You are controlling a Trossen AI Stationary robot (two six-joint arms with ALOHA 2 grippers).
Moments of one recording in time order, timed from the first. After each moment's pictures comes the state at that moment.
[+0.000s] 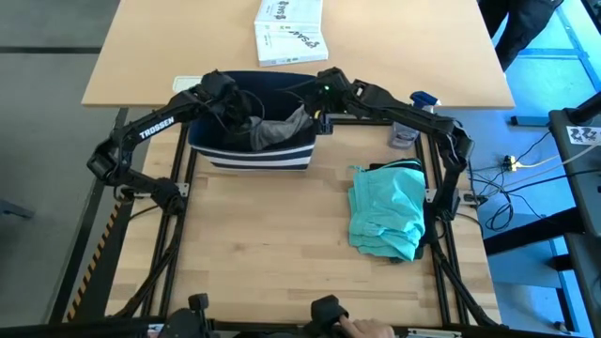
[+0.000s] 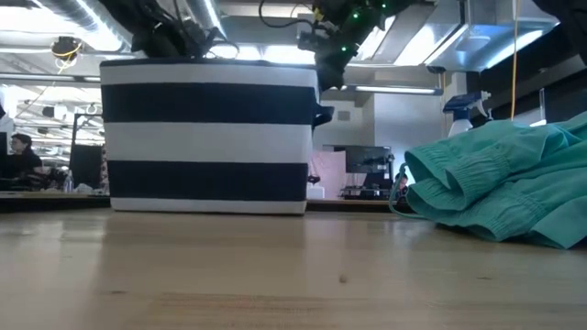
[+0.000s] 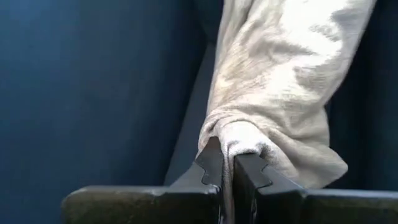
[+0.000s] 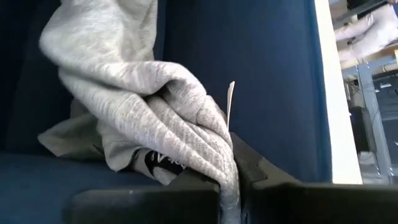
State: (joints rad) left arm 0.91 1.37 1.11 -0.62 0.23 0.61; right arm -0.48 1.87 1.82 -0.65 0.14 -0.76
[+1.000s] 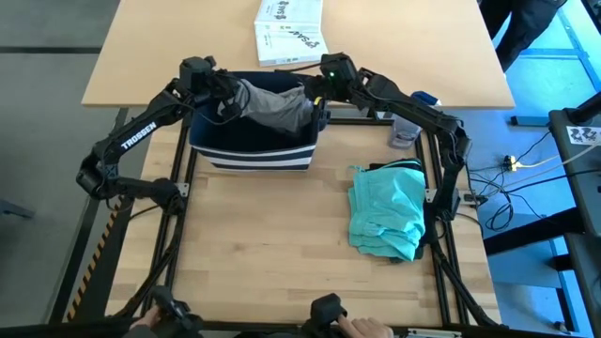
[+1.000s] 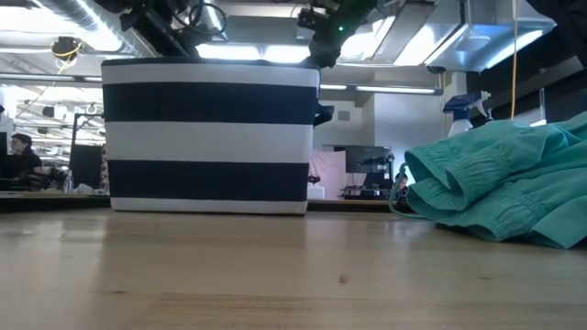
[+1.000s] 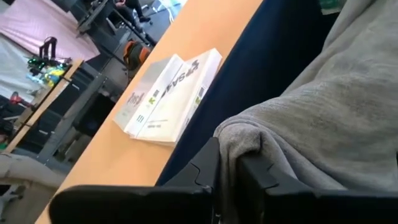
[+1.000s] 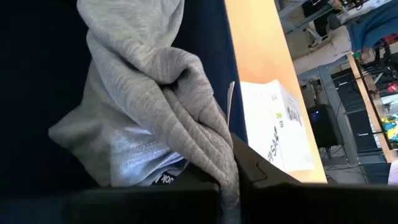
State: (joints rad) left arm 0.96 1.22 1.11 -0.33 -0.01 0.66; right arm -0.48 1.89 2.00 -0.69 0.20 -0.73
